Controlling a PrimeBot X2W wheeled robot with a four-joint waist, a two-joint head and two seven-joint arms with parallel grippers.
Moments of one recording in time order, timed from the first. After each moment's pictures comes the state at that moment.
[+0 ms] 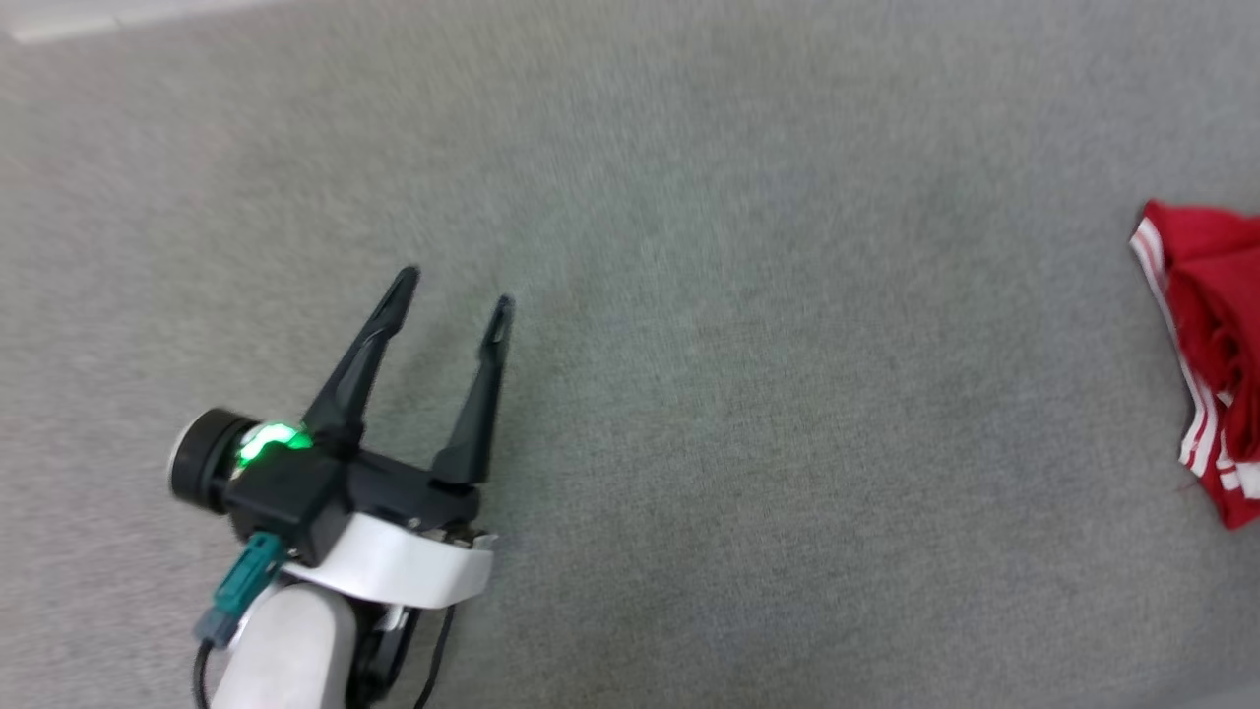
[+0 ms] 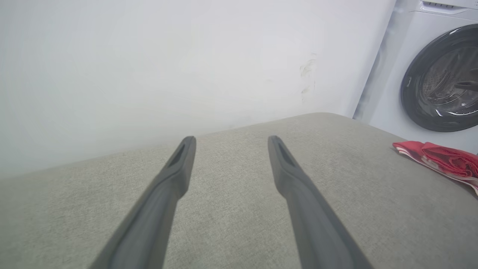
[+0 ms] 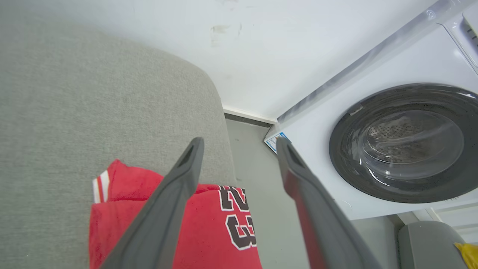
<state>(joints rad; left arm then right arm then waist) -0.22 0.17 -0.19 -0.11 -0.15 -0.13 -0.26 -0.53 -0.56 -0.15 0.23 -0.04 0.13 0.28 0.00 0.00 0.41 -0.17</state>
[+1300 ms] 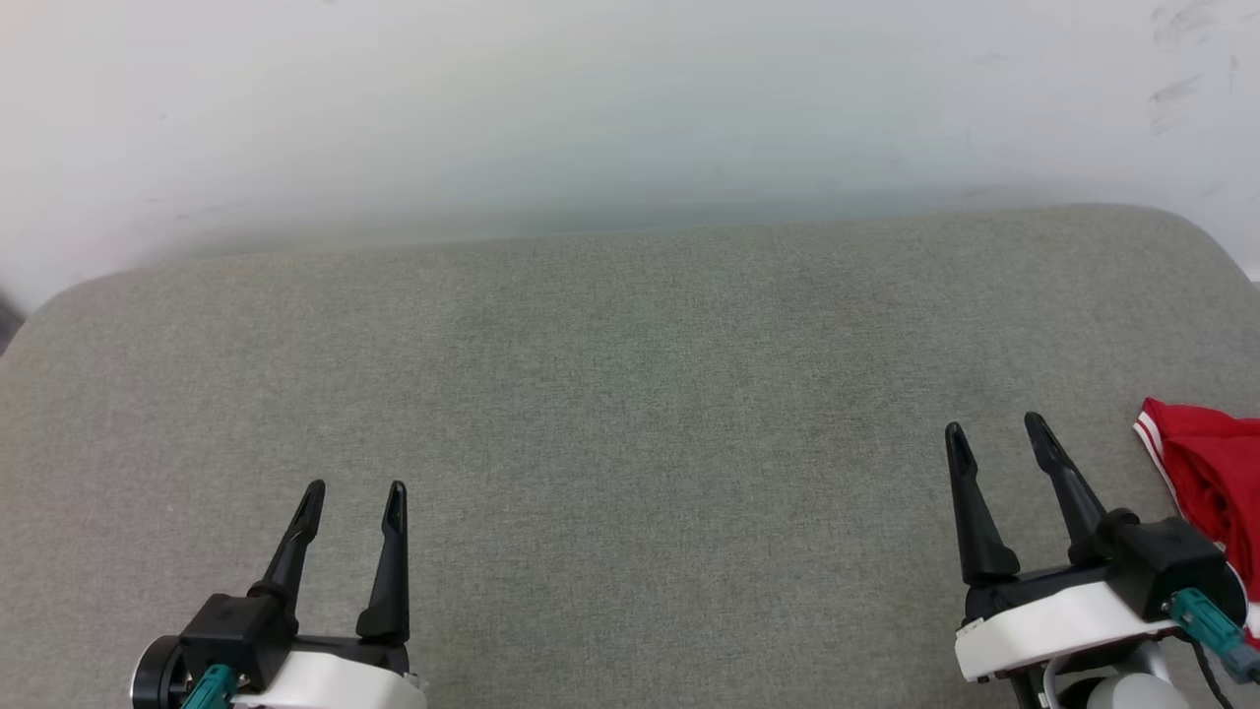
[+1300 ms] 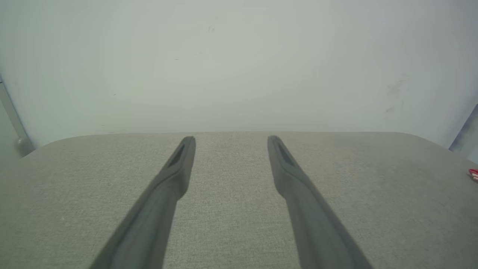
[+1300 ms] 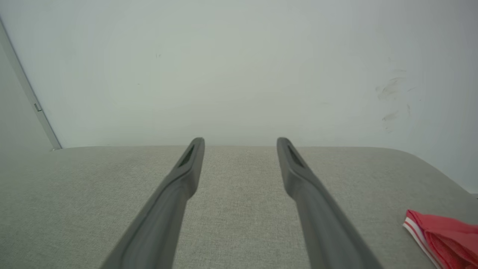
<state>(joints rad) 0.06 0.08 0.02 0.02 -0.16 -0.13 -0.26 -0.04 -0.06 0.03 0.07 0.13 0.13 -0.22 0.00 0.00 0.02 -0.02</state>
